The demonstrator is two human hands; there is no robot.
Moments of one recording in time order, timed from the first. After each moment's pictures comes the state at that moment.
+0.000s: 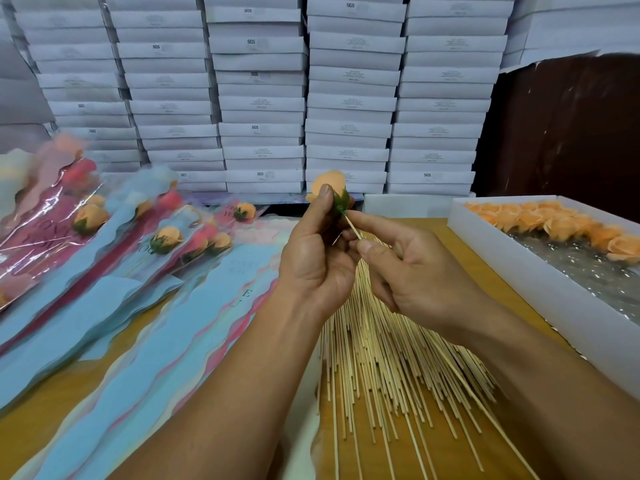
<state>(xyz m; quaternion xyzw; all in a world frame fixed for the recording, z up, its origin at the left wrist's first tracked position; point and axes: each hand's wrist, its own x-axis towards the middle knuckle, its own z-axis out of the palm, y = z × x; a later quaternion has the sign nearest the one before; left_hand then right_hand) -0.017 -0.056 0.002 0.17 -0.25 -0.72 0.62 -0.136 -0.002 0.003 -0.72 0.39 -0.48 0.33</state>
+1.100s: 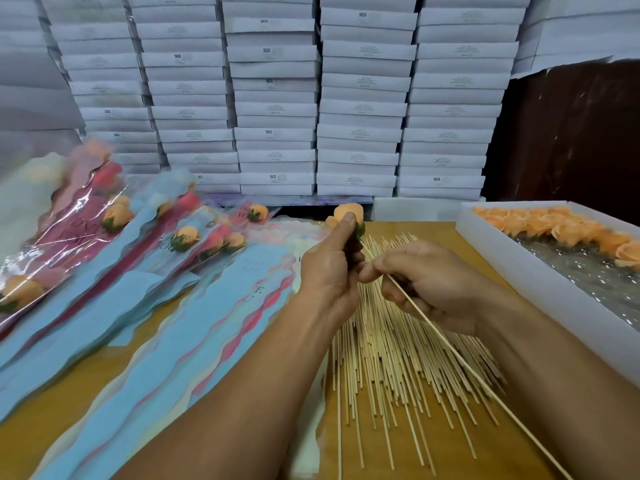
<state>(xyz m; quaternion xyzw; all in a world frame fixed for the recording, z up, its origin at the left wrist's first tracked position) -0.030 -0.060 -0.020 0.31 -0.29 -0.64 0.64 -0.159 -0.019 -0.004 -0.62 0.45 -0.40 0.50</state>
